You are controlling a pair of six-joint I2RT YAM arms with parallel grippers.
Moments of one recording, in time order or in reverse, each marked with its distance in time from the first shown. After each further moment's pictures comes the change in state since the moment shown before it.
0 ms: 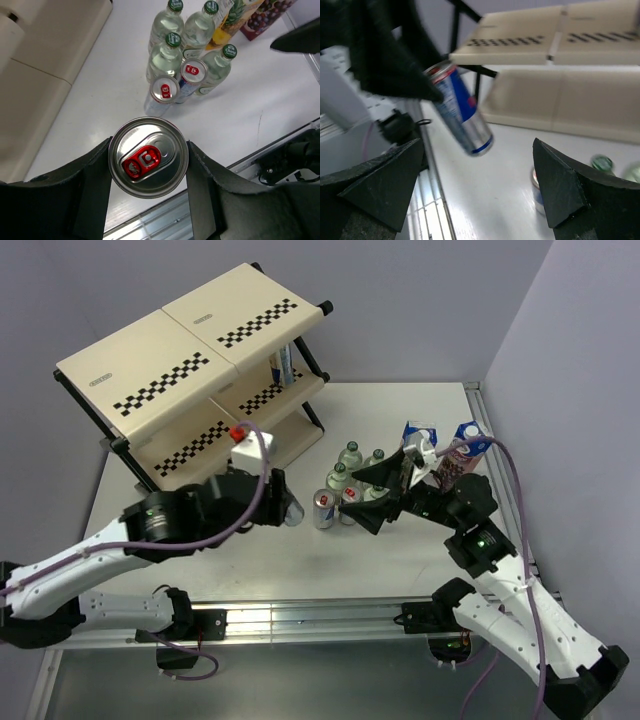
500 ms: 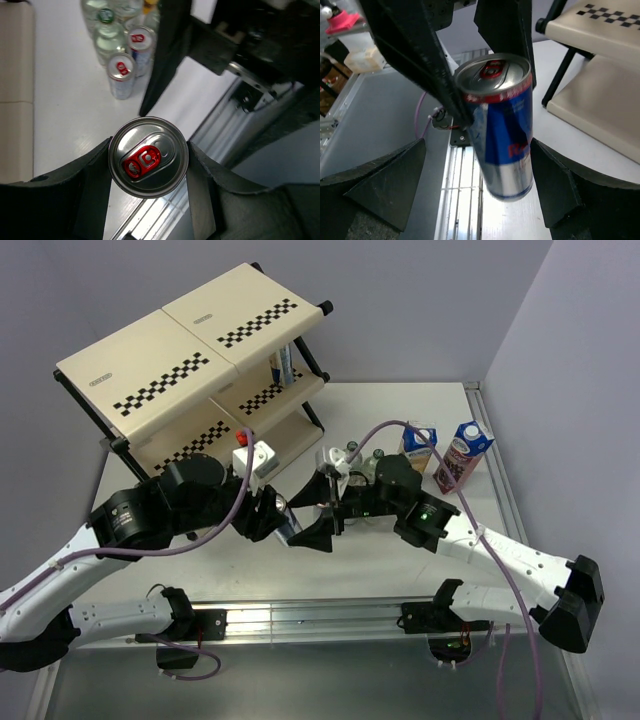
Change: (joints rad) left arm 0.229 -0.126 0.000 -0.012 0.579 0.359; right arm 0.332 0.409 0.171 0.114 -0.151 -0.114
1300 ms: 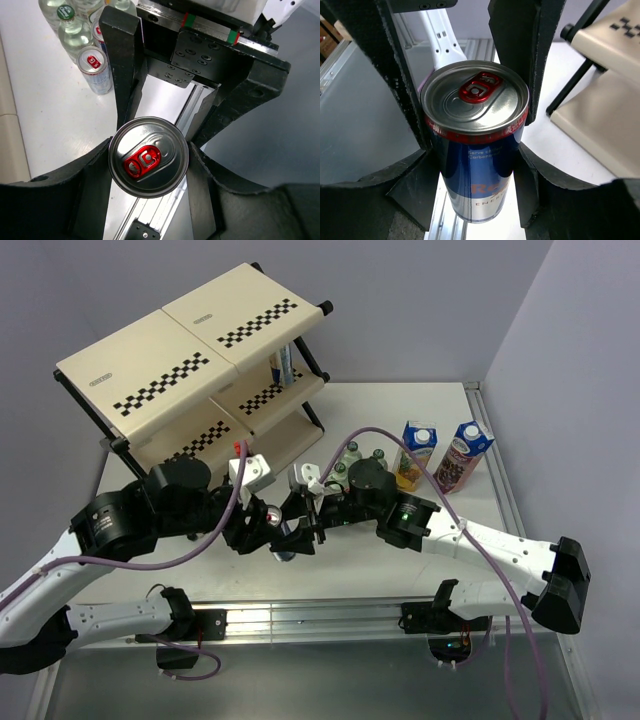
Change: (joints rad) left arm 0.002 -0.021 0.050 -0.089 0.185 0.126; right arm 0.156 0.119 0.092 -0.067 0.053 -0.194
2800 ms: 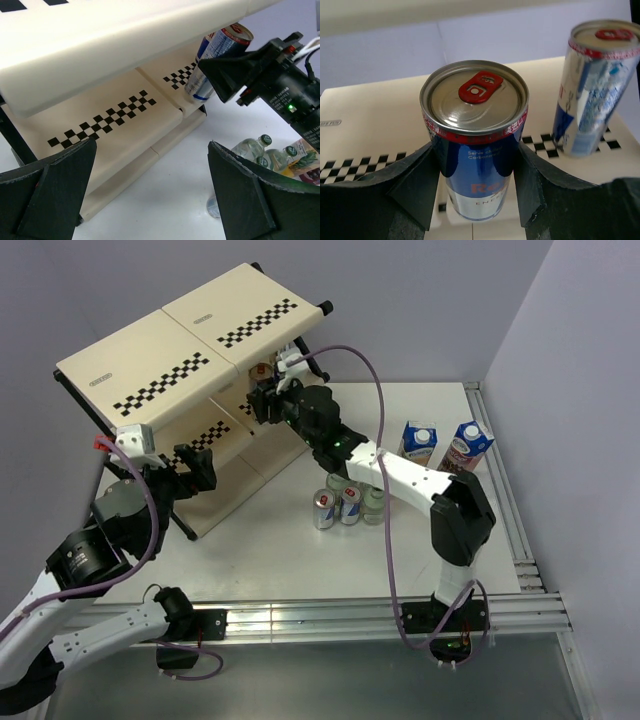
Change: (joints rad) left arm 0.122 -0.285 -0.283 0.388 -0.995 -0.243; right arm -0.221 0.620 0.536 0.288 0.807 0.095
